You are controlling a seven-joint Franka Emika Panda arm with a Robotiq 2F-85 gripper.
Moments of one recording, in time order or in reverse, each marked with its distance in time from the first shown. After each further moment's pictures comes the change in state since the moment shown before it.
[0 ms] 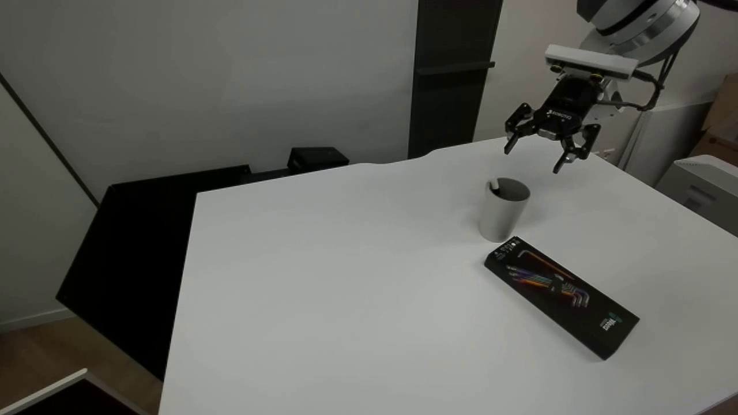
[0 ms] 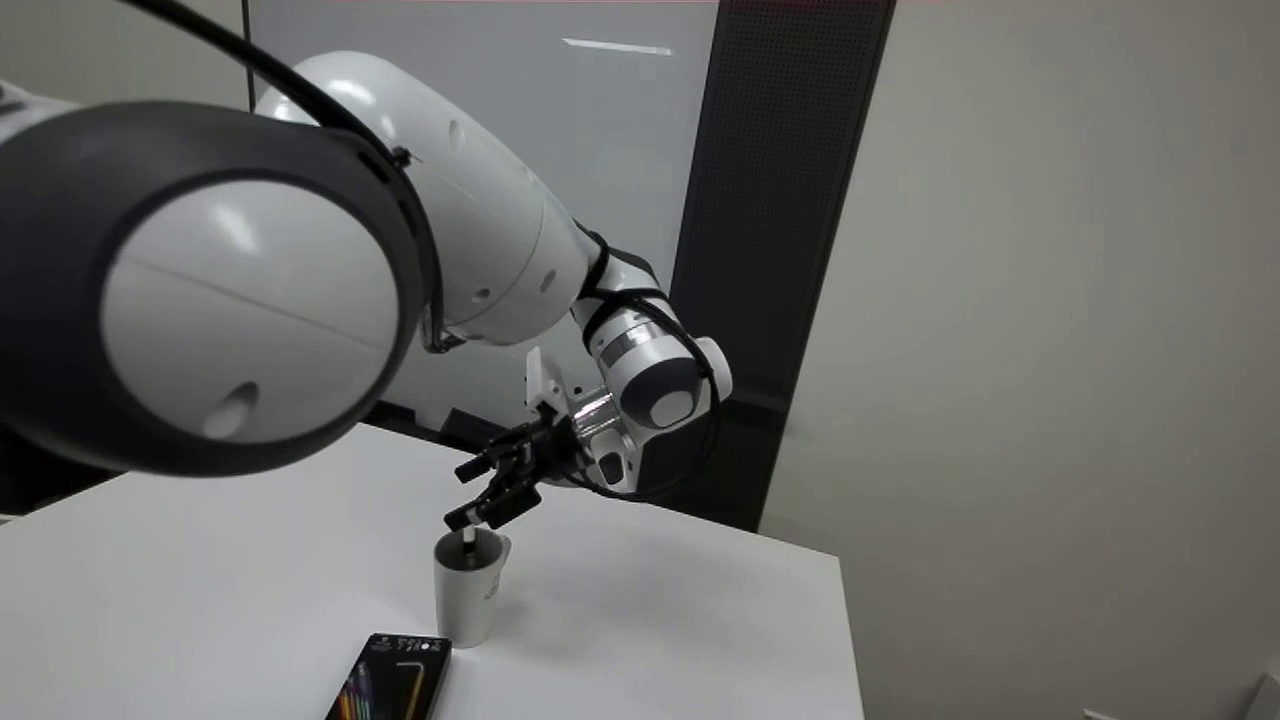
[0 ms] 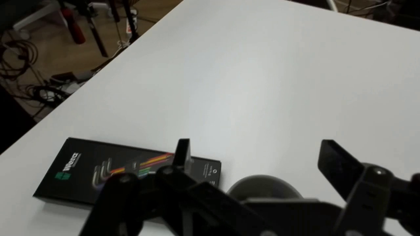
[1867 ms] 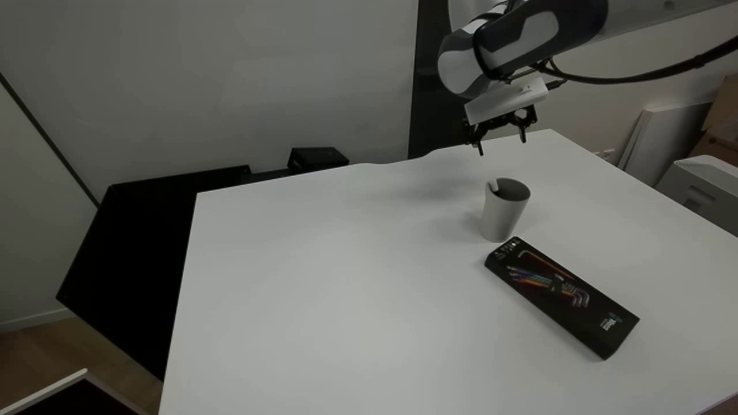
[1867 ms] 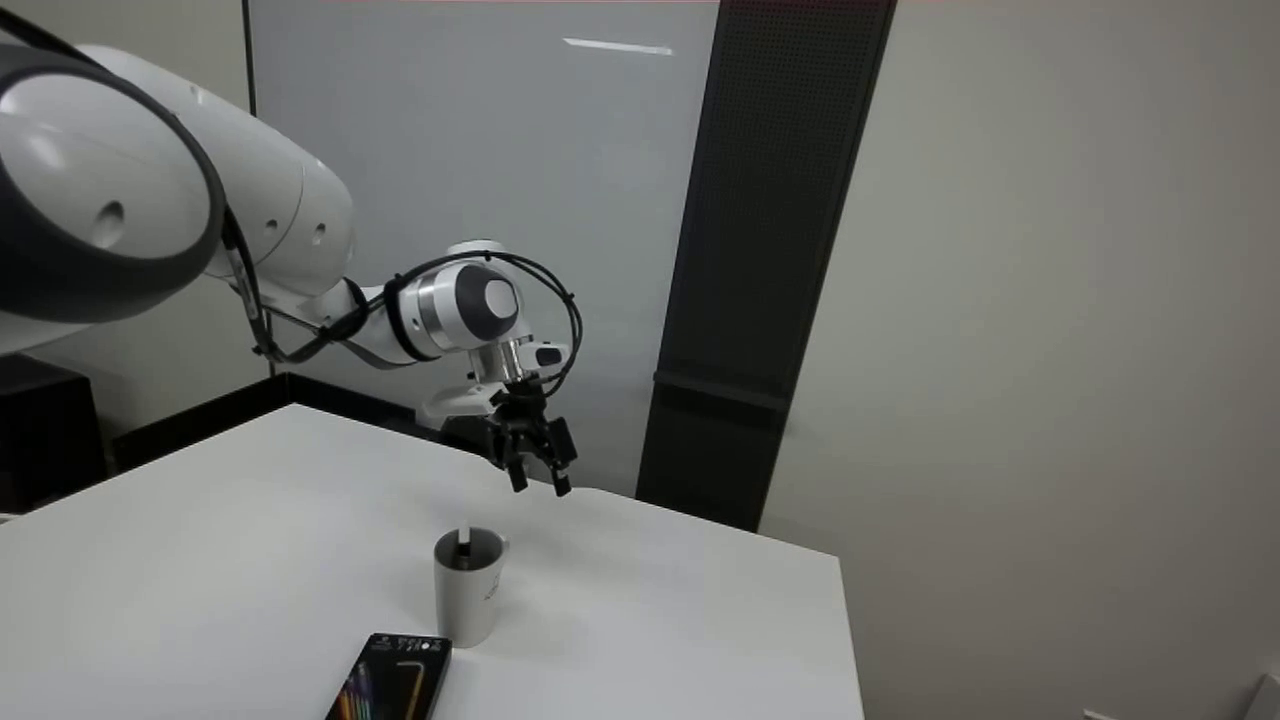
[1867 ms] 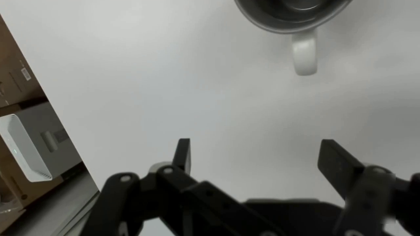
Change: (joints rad) arm 0.458 0.036 -0.288 0.012 -0.781 0.670 -0.190
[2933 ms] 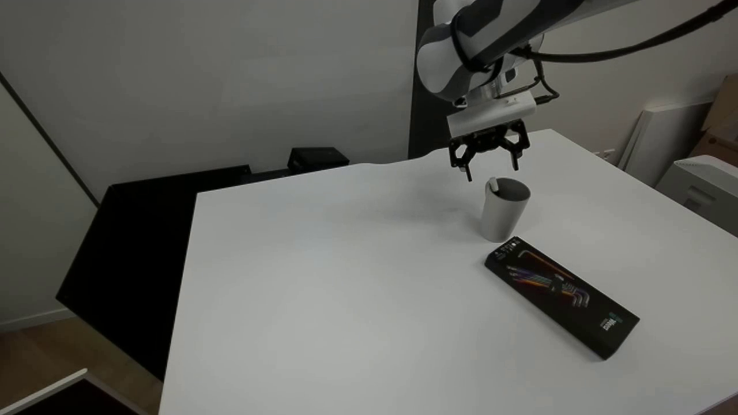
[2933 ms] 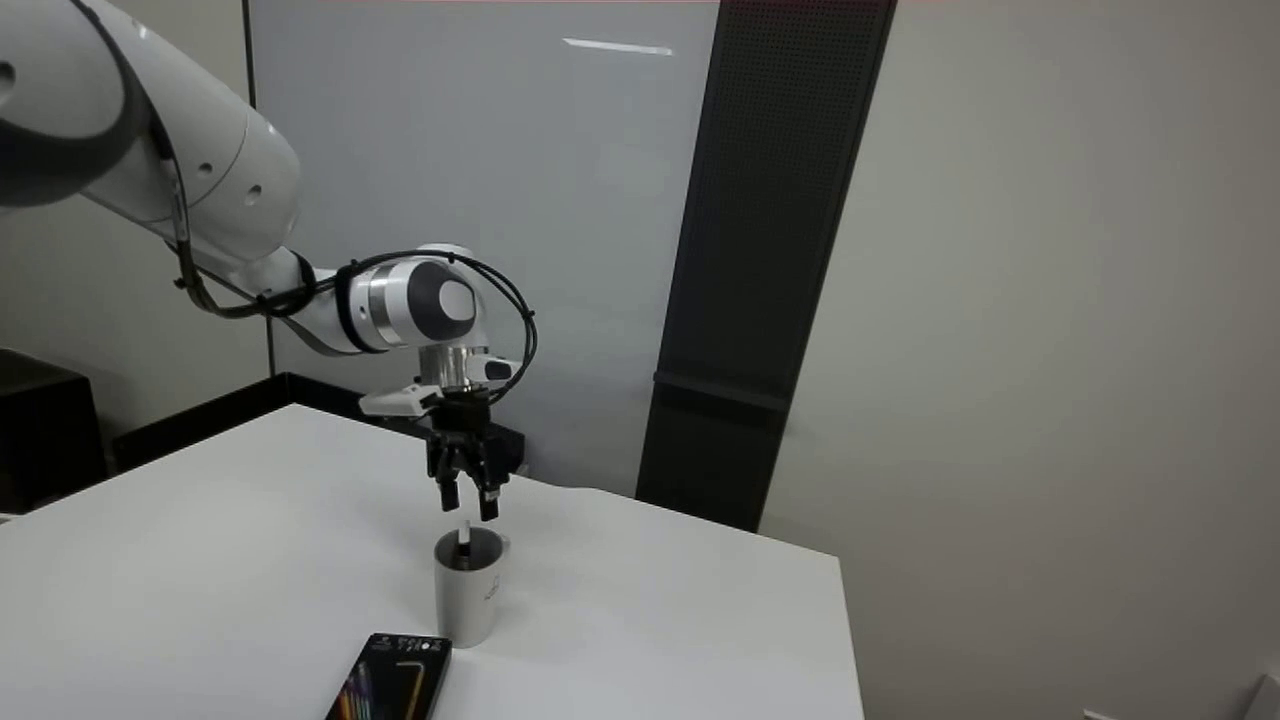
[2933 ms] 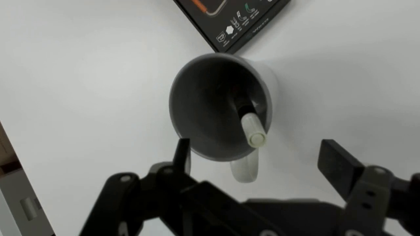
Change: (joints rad) arm 0.107 -0.140 0.017 -0.268 0.116 -0.052 0.037
